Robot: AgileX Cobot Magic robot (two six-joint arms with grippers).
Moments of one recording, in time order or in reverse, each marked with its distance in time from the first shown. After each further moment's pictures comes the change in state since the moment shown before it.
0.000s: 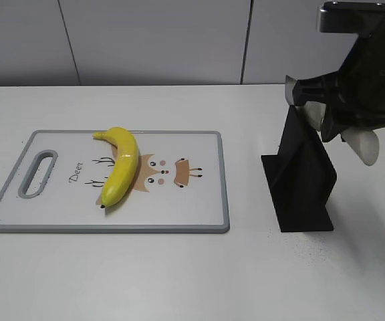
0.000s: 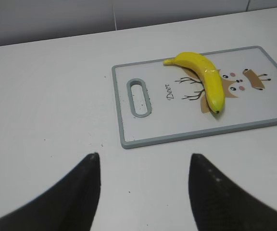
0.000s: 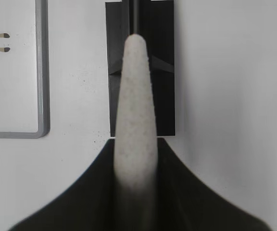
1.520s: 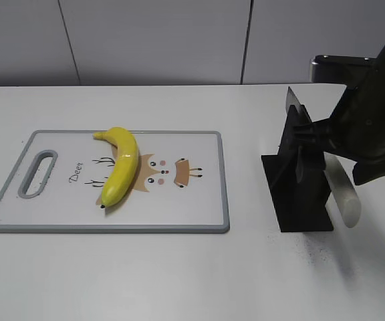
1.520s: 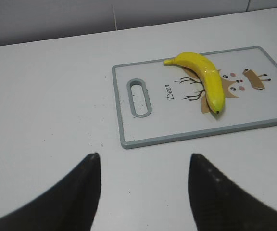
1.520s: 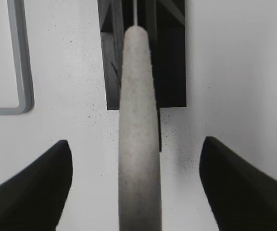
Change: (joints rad) left arm 0.001 0.000 0.000 0.000 0.000 0.000; right arm 0.000 0.031 0.142 0.059 -0.079 0.021
